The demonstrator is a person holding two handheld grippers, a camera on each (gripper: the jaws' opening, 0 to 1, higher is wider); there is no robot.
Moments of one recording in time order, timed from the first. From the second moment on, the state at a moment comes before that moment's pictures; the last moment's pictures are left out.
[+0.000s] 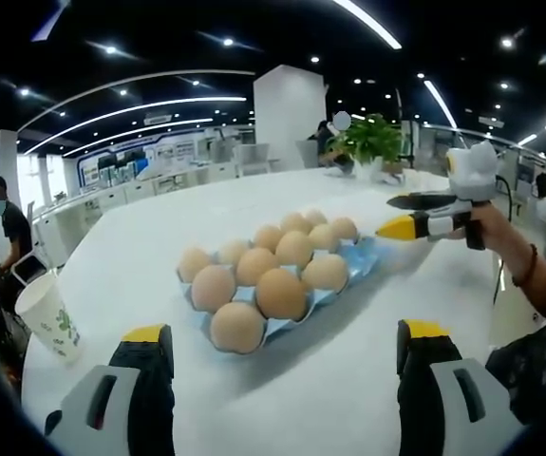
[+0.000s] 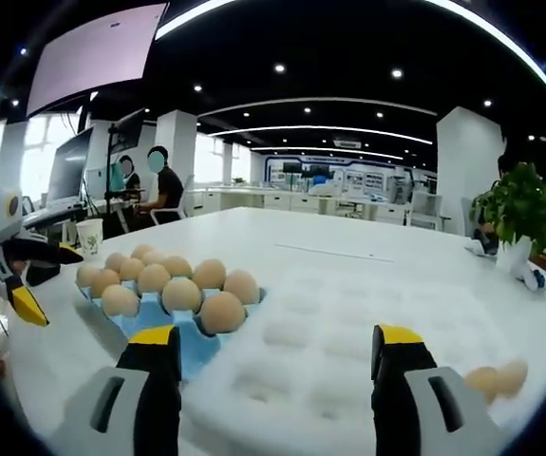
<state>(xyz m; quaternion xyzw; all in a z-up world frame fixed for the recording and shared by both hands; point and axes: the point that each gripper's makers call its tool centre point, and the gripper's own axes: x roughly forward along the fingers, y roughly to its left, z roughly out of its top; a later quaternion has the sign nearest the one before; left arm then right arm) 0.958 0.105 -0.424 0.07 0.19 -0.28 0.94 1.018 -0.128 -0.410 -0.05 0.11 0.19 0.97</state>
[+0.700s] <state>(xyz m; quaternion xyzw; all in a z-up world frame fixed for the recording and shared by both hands) 0.959 0.104 -0.422 0.07 0.19 -0.28 0.94 1.017 -0.178 -0.404 -0.06 0.10 0.15 0.98</state>
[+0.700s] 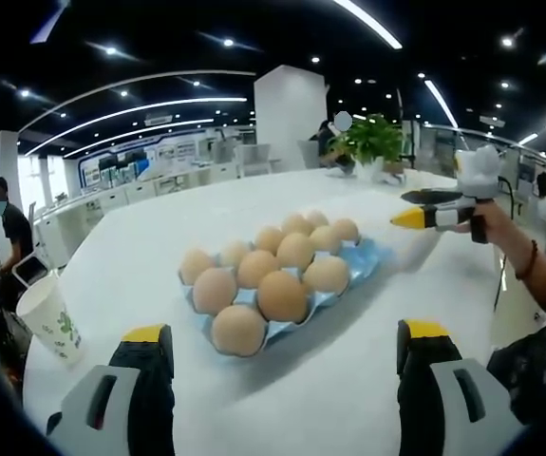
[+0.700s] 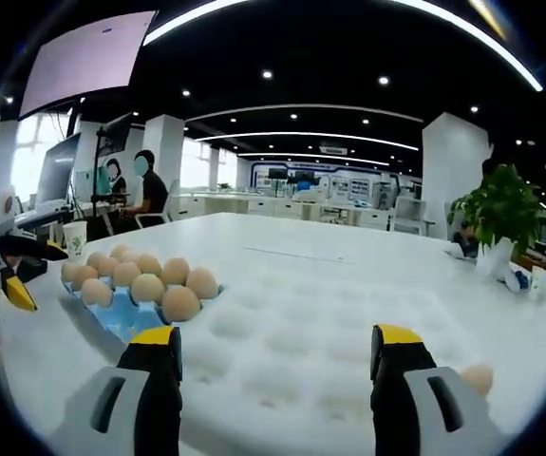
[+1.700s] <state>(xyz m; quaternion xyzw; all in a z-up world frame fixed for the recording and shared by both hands) 0.959 0.099 -0.422 0.07 0.19 -0.29 0.94 1.010 -0.228 -0.405 -0.05 0.10 0.10 0.99</state>
